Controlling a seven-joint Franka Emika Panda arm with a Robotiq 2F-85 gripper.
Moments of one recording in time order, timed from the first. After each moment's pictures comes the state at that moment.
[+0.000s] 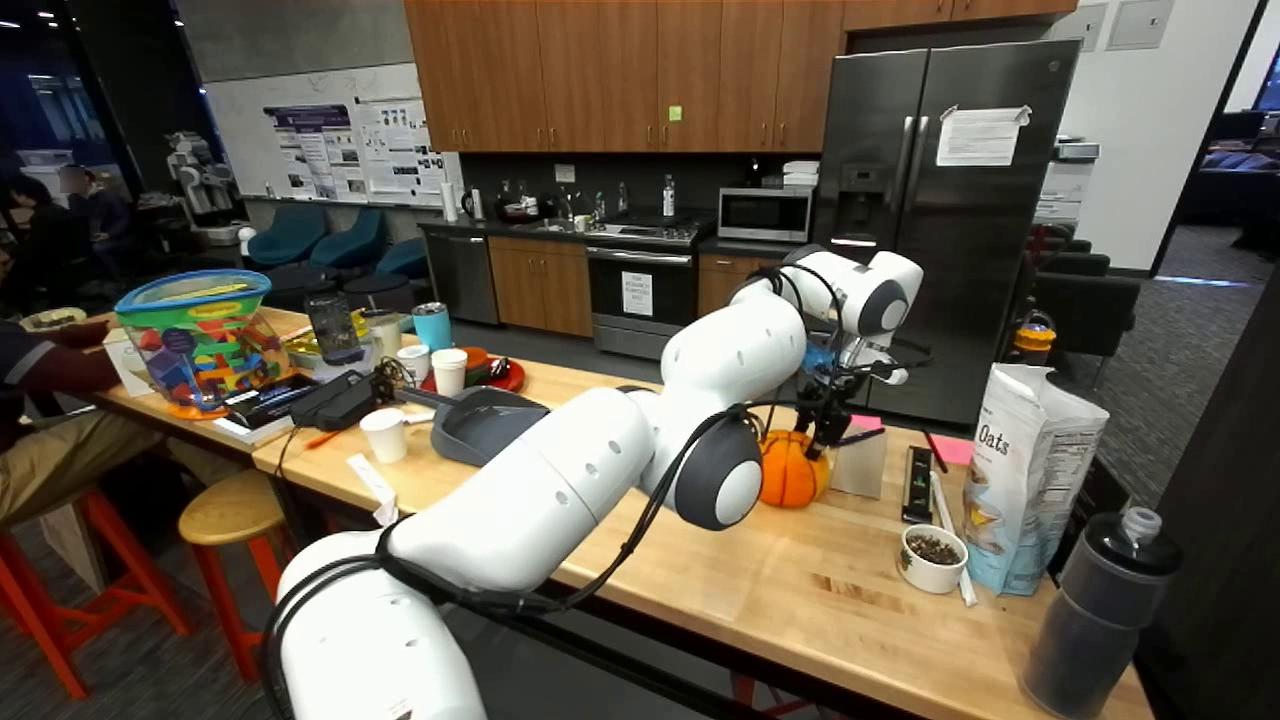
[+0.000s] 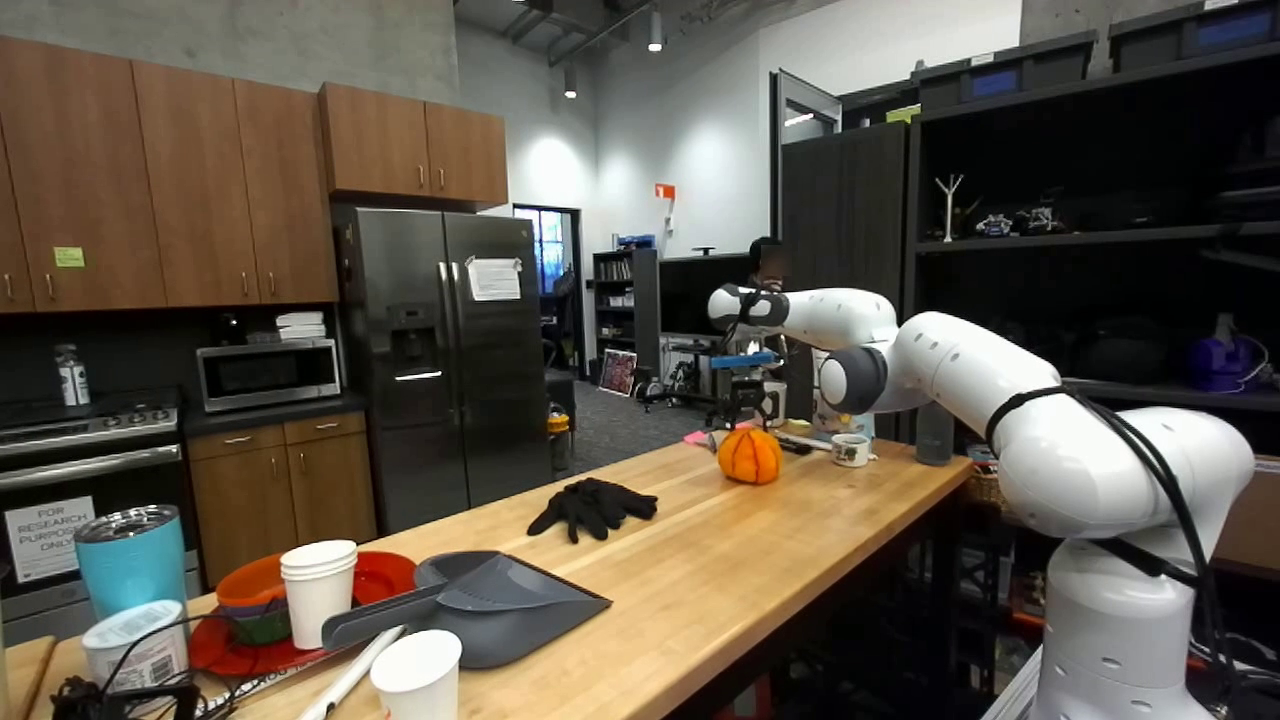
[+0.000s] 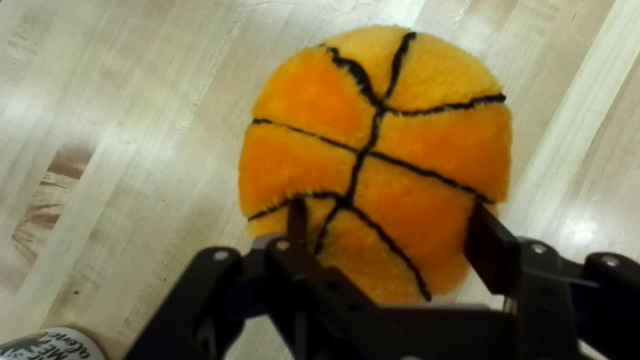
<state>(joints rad) -0.37 1.18 -0.02 -0.38 0.19 1.19 0.72</state>
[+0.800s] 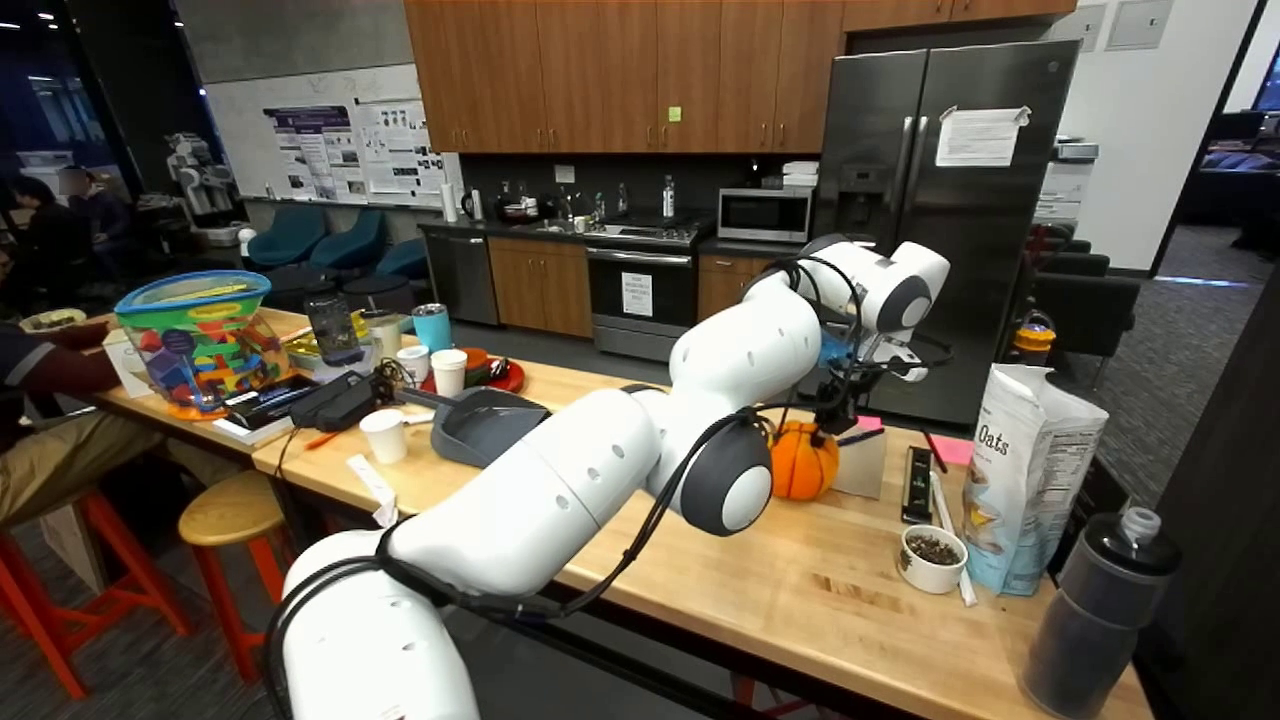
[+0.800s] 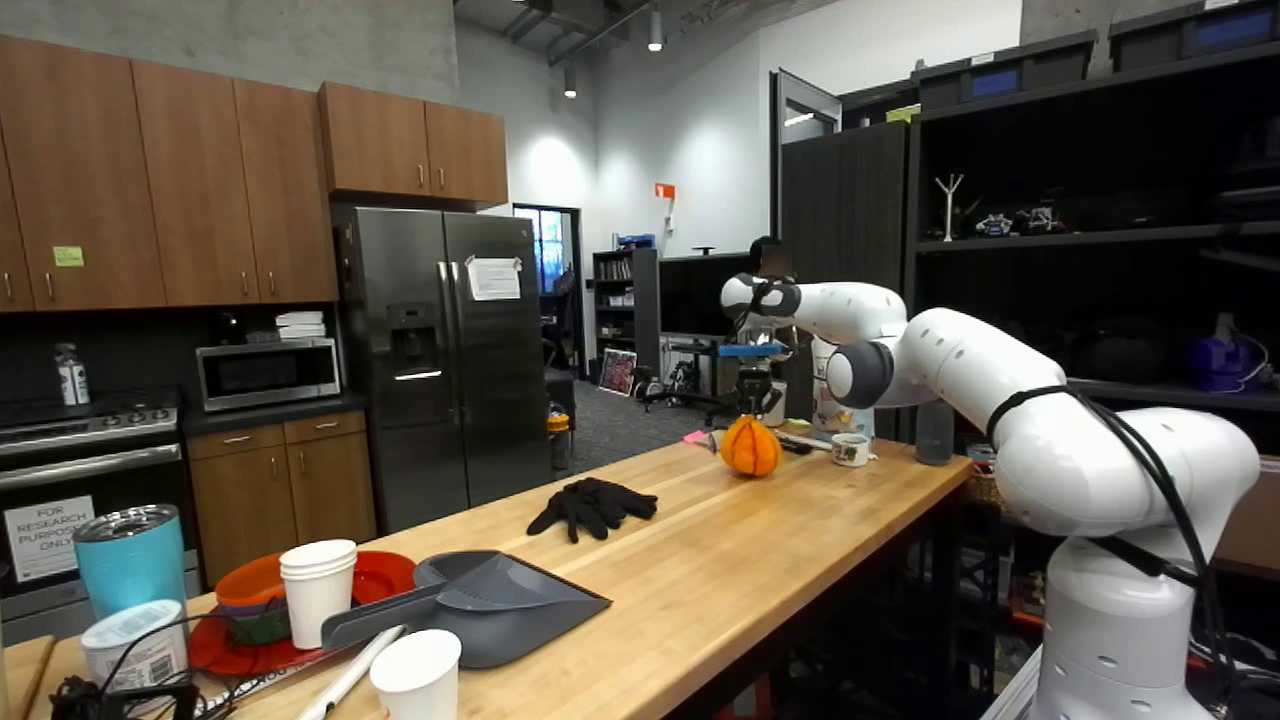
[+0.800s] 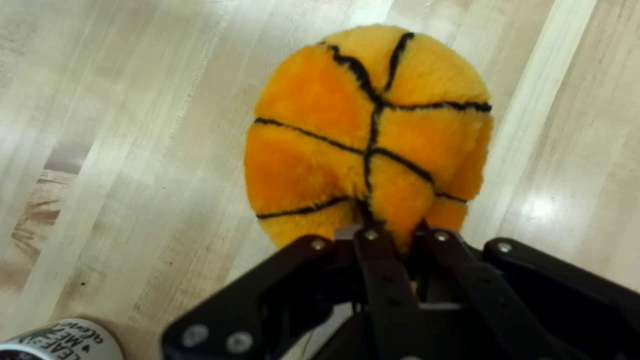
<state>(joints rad) -0.41 1.15 0.00 -0.37 0.24 1.22 0.75</state>
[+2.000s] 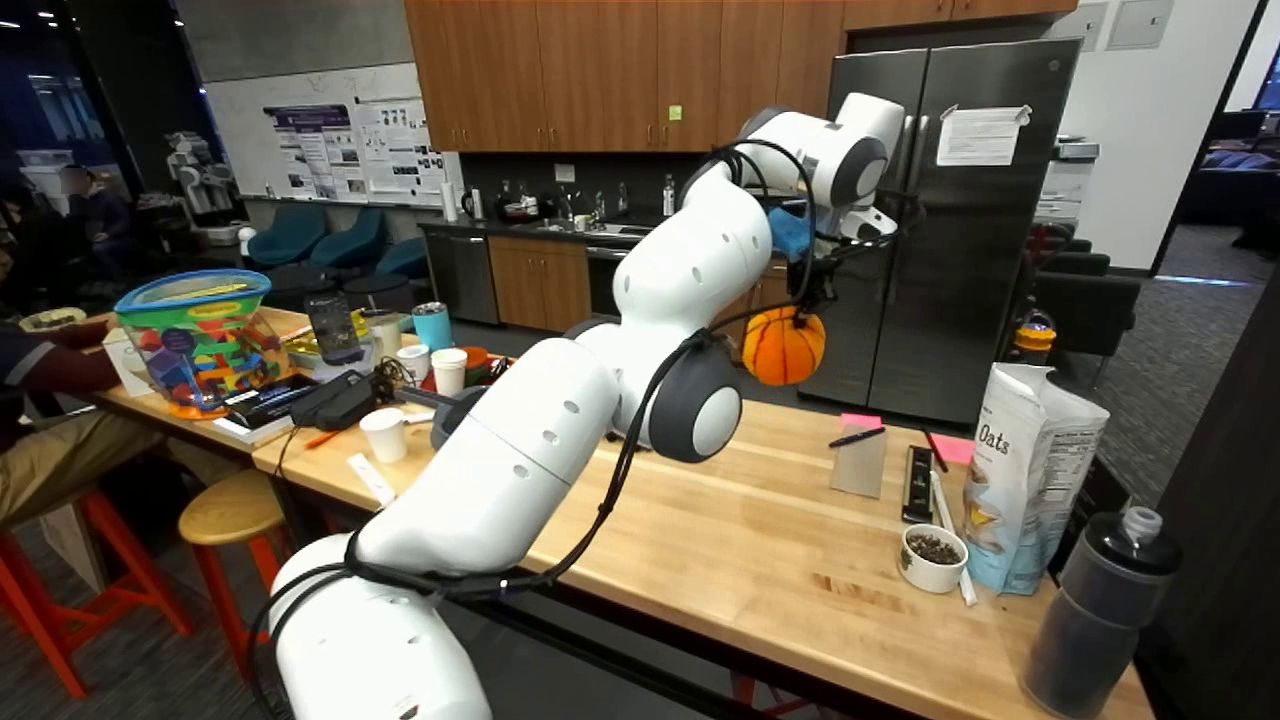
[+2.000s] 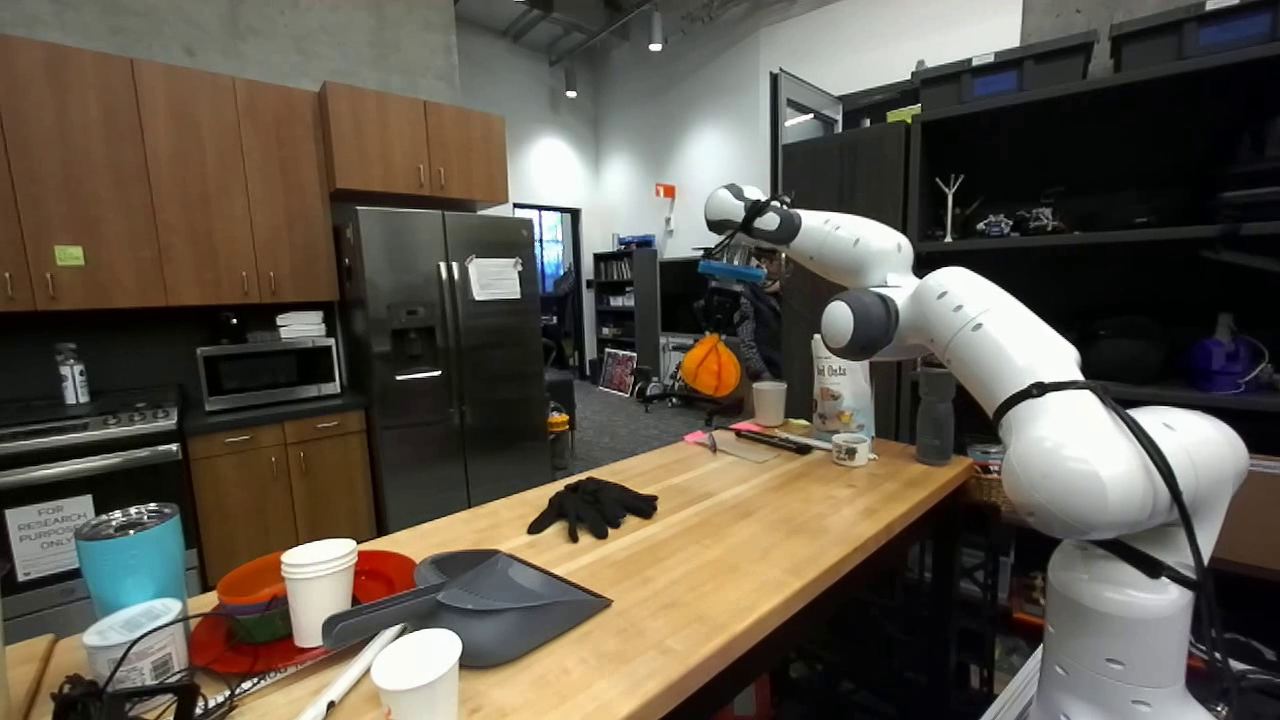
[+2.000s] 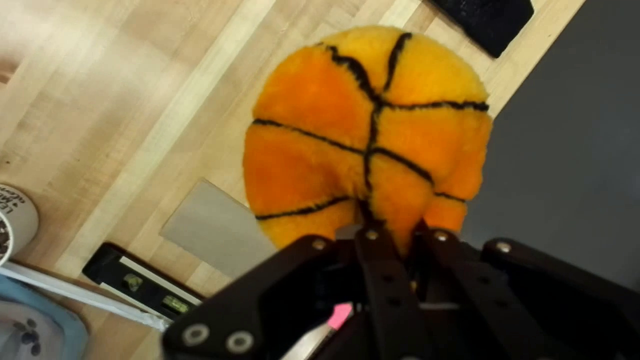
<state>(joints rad) -0.32 0.91 0.03 -0.36 0.22 1.31 0.63</state>
